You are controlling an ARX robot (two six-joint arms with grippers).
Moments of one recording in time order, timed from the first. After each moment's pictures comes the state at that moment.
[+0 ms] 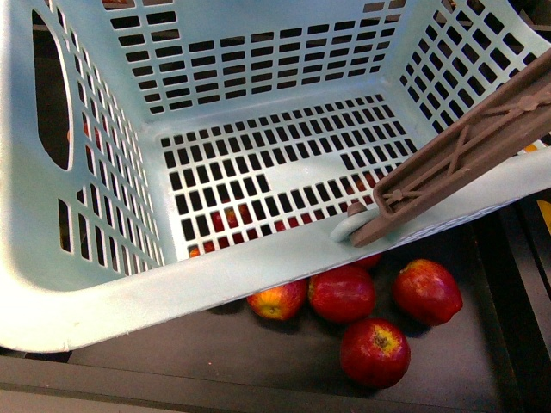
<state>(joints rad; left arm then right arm) -0.68 1.67 1.41 -0.29 0.15 -1.06 -0.54 2.56 1.38 0.11 -0.57 -0.46</state>
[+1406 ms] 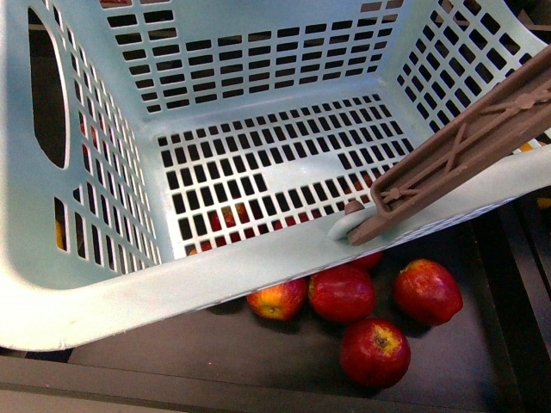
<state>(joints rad) -0.68 1.67 1.41 -0.29 0.15 -1.06 -0.46 2.70 1.55 0.08 -0.55 -0.36</state>
